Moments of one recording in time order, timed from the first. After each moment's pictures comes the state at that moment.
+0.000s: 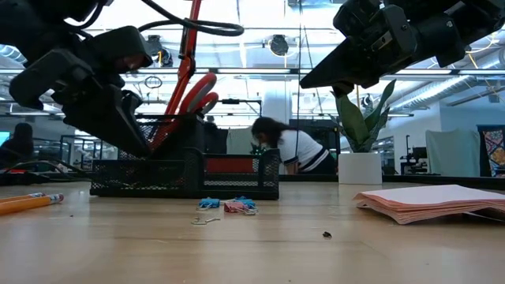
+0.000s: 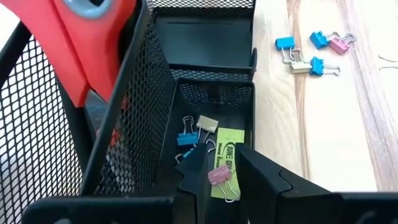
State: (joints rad) left arm -0.41 1.42 0.58 -0.05 -0.35 -0.34; right arm 0.13 1.34 0.50 0.48 0.08 0.01
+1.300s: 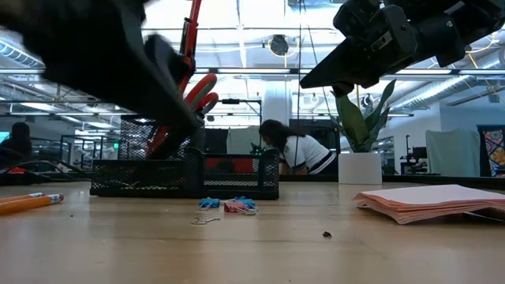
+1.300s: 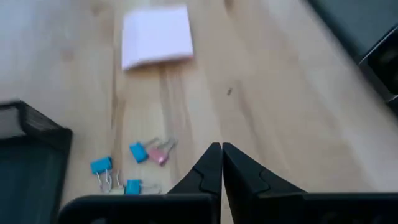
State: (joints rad) left arm -0.59 1.83 0.96 0.15 -0.30 -0.22; right arm 0.13 1.34 0.50 0.48 0.08 0.01
